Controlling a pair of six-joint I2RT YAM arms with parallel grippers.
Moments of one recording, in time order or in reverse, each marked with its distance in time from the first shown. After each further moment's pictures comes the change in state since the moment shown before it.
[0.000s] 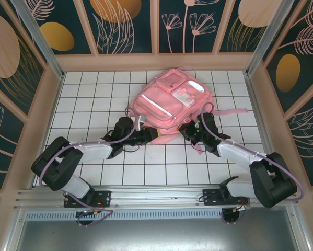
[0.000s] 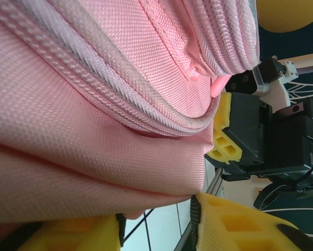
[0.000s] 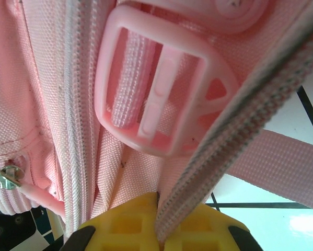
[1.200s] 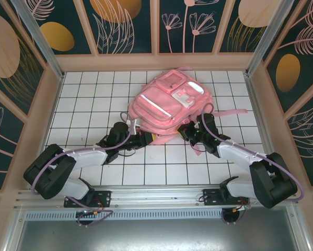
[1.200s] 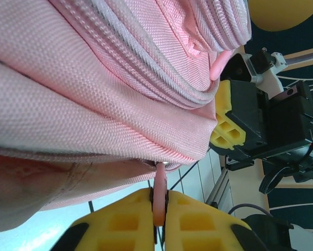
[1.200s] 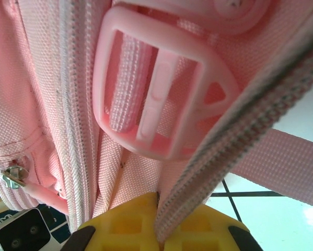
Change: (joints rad) left arm -0.002 -0.114 -0.106 0.014 -0.044 0.045; right arm 0.000 -0.004 -0.018 0.039 -0.036 0.056
